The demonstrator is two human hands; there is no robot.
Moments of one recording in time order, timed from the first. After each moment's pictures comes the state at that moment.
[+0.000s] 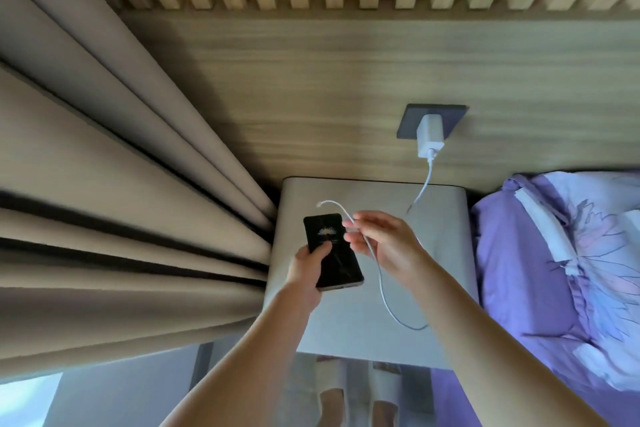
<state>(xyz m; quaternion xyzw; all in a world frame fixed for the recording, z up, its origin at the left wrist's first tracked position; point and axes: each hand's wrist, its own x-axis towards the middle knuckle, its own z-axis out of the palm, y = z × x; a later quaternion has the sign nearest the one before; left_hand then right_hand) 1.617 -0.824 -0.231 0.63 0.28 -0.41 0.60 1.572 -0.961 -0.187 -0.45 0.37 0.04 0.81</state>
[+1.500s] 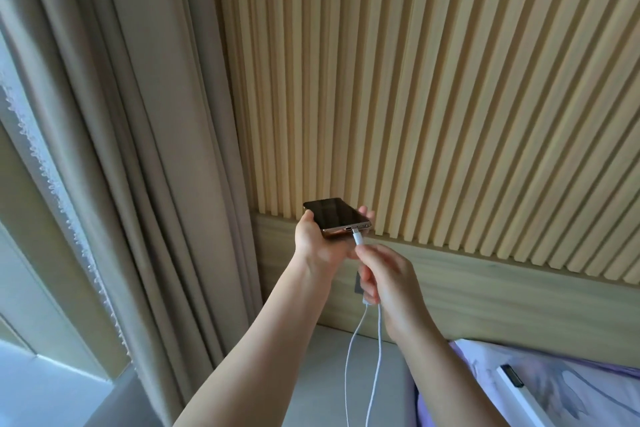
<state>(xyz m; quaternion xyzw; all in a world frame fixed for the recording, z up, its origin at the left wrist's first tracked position) 1.513 -0.860 0.213 0.16 0.14 -0.38 0.90 1.414 -0.927 0.184 -0.64 0.15 -0.18 0.73</state>
